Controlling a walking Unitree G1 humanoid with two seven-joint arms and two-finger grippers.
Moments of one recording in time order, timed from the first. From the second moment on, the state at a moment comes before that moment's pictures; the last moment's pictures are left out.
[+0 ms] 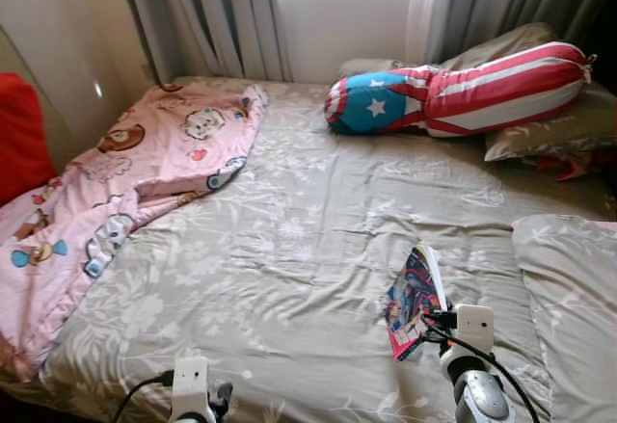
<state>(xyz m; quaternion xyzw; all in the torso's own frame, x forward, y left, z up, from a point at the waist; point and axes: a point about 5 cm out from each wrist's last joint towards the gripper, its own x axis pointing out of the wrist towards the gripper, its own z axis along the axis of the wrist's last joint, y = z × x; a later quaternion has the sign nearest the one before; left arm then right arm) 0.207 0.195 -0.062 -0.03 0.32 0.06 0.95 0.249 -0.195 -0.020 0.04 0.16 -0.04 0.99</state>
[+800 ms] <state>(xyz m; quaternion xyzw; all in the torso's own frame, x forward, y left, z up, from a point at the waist) 0.256 0.213 0.012 -0.02 0.05 0.08 1.00 0.280 -0.180 0.016 0.09 0.06 -0.01 0.99</state>
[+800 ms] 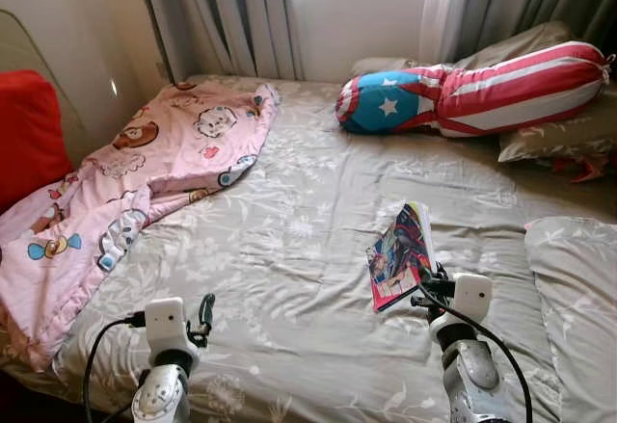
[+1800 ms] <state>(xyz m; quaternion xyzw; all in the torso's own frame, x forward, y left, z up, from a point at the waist) 0.267 0.206 0.029 -0.02 0.03 0.06 1.00 0.273 -0.188 0.009 0.07 0.08 -0.05 0.99</state>
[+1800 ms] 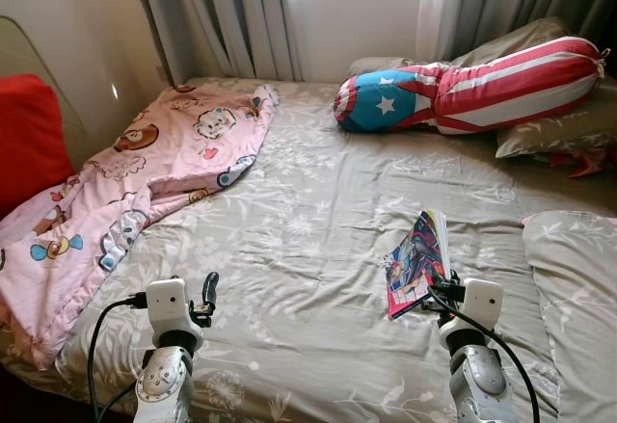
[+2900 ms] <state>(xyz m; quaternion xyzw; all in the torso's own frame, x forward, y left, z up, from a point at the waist) 0.268 0.209 0.029 -0.02 0.04 0.07 1.00 0.278 -0.184 0.012 0.05 0.08 -0.04 0.99</state>
